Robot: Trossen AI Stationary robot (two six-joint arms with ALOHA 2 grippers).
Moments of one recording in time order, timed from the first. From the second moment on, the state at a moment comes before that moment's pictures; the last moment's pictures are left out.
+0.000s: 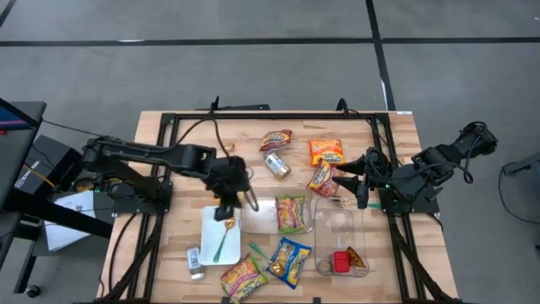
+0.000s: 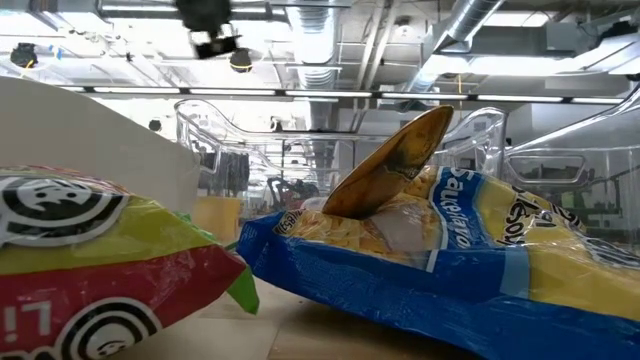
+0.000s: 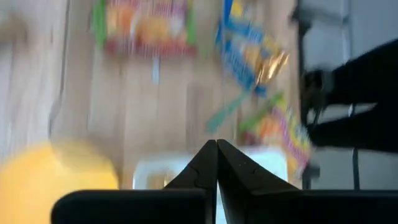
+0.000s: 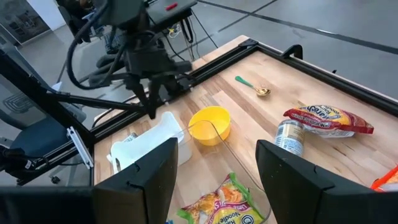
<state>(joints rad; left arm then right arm) -0.10 1.43 1.29 -0.90 0.25 -0.25 0.54 0.94 1.12 -0.68 0.75 0.73</state>
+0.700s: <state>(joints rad) -0.22 1.38 0.86 -0.71 0.19 -0.50 0.54 0.94 1.12 -0.68 0.76 0.75</state>
